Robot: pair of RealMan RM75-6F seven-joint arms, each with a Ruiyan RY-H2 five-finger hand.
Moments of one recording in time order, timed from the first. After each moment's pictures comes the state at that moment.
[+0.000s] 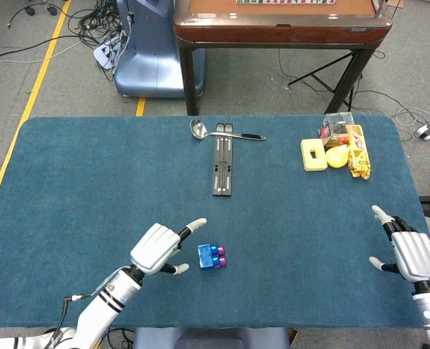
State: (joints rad) left arm -0.59 -1.49 -0.18 -1.97 1.32 1.02 0.52; right arm 0.13 -1.06 0.04 -1.65 -1.42 1.32 -0.04
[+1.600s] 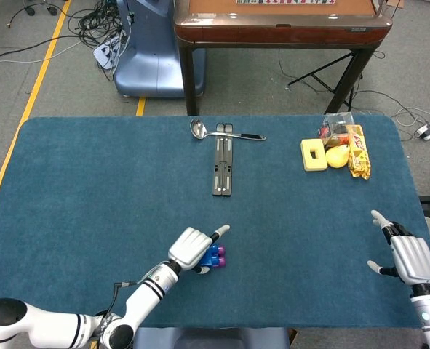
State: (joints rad) left arm -0.82 -1.79 -0.15 -1.61 1.03 0.98 0.68; right arm 0.12 -1.11 0.03 -1.57 -1.42 1.31 0.04
